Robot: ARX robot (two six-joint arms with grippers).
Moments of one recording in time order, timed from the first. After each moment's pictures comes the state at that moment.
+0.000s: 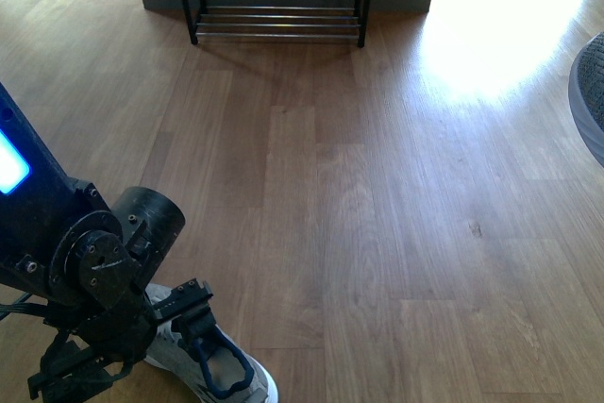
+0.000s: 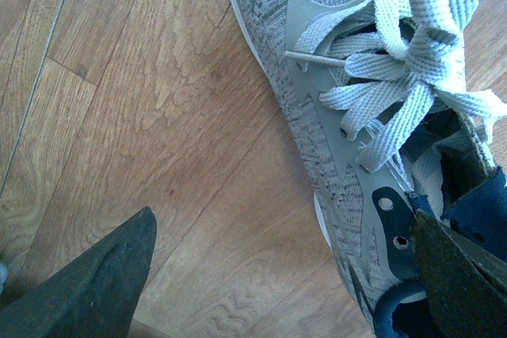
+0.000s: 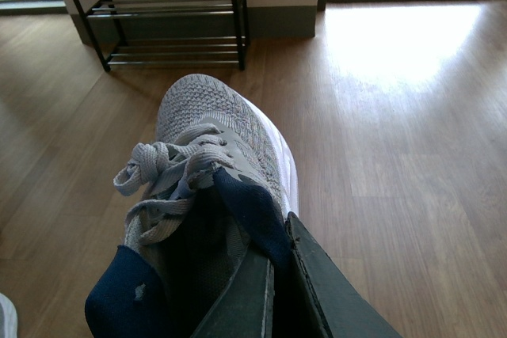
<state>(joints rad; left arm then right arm) -0.30 2.56 1.05 0.01 -0.05 -0.87 -0.67 0.95 0.18 0.57 -0.58 -0.09</state>
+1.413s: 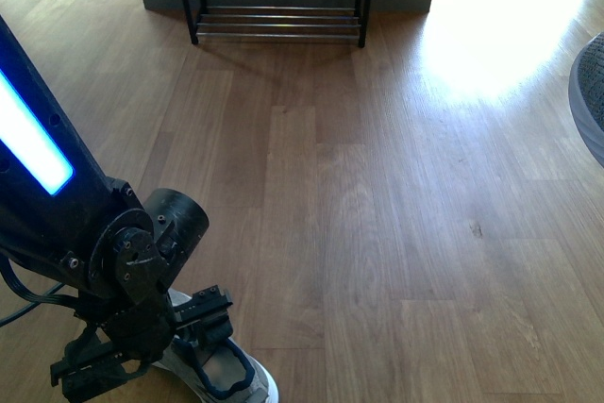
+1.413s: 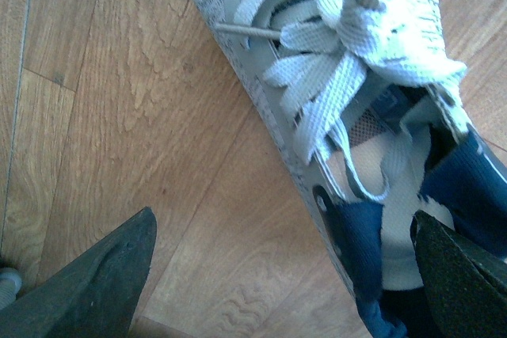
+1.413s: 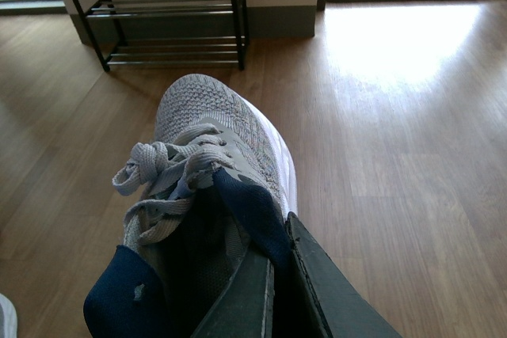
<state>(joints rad) -0.34 2.61 1.13 -0.05 -0.05 -0.80 -0.67 0.95 0.18 0.57 -0.58 -0.09</state>
